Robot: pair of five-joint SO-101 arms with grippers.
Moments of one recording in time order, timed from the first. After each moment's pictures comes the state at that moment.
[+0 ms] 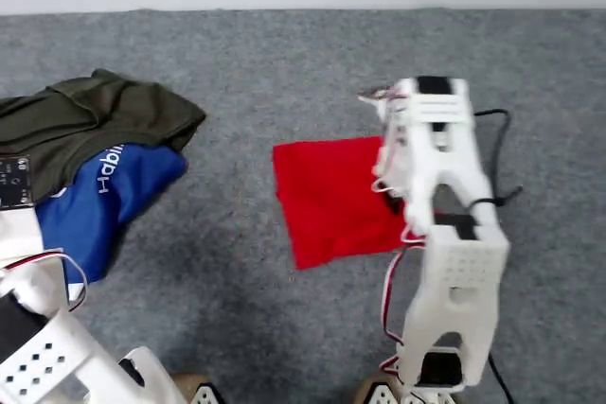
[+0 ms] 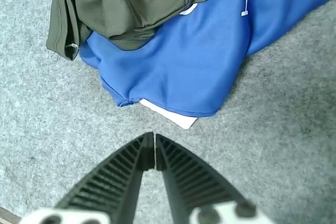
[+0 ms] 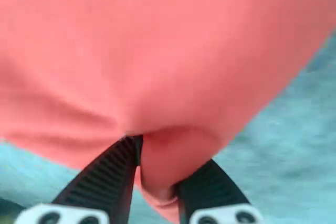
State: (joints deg) left arm -47.6 -58.0 37.0 91.3 -23.6; right arm -0.4 37.1 -26.5 100.3 33.2
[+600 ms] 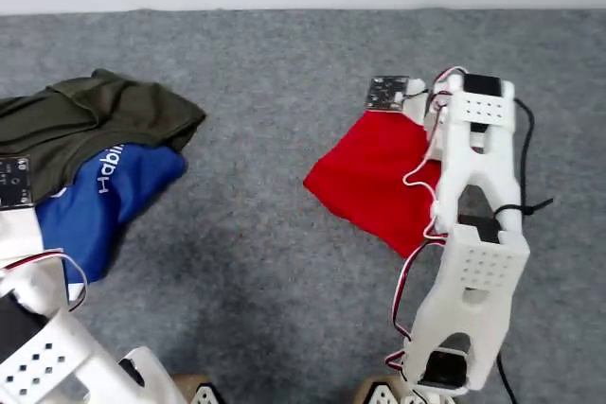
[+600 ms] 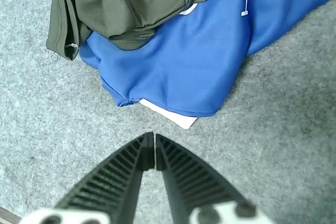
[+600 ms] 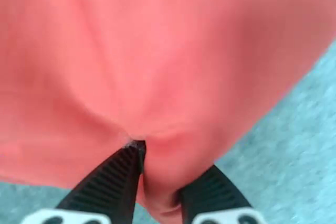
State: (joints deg) left arm -47.6 -58.0 37.0 91.3 -23.6; right arm 5.1 36.9 -28.3 73.6 84.1
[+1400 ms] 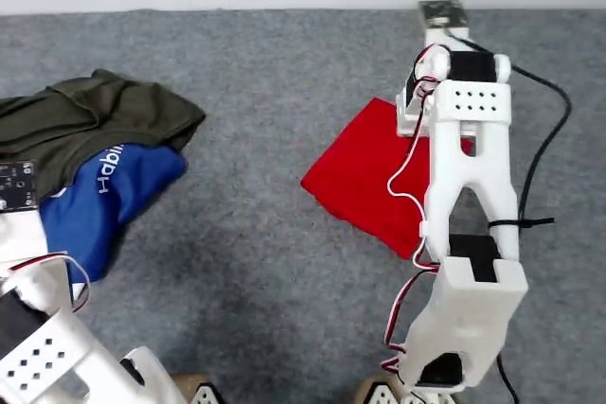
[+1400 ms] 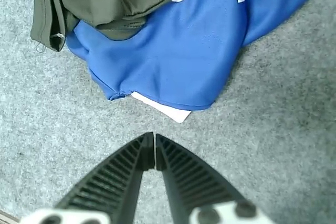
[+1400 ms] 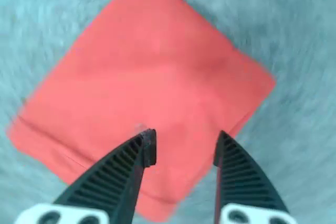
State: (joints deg) left arm -47.6 -58.0 40.3 90.6 -23.7; right arm -0.8 21.3 -29.4 89.8 -4.2
